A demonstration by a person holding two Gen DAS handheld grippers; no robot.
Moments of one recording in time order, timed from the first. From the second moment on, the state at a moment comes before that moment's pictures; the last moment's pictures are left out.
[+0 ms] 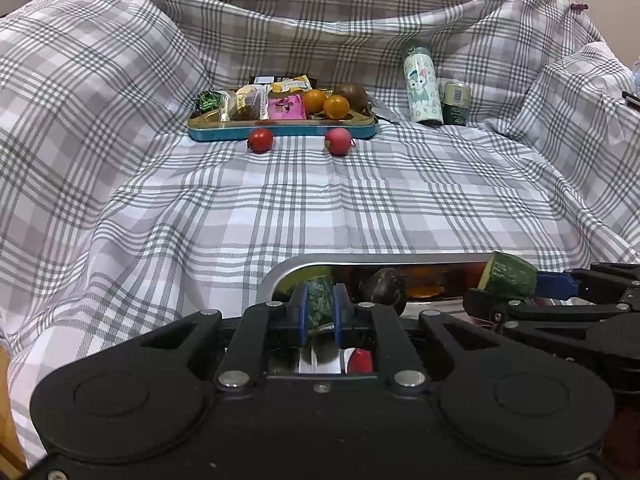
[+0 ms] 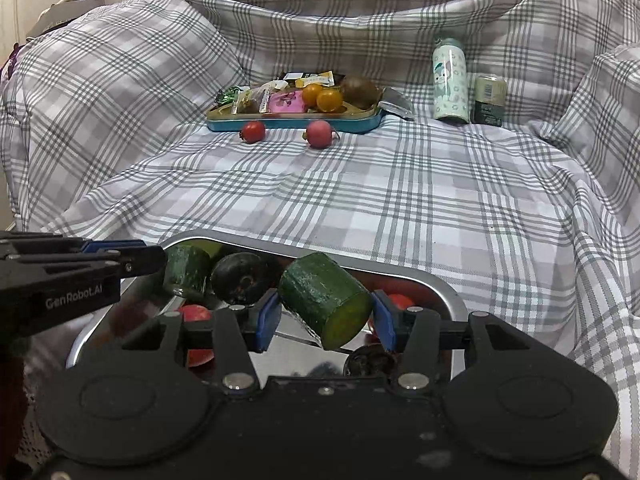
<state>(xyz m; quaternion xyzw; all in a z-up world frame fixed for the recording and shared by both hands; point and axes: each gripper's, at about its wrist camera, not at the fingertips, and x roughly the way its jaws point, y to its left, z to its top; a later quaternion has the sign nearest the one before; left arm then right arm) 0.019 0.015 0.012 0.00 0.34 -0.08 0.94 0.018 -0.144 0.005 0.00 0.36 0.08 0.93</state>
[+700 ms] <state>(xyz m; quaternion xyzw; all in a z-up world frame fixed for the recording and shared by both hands) 0.019 0.013 0.009 0.00 0.34 -0.07 0.94 0.019 -0.147 0.006 0.02 0.34 0.05 0.94</state>
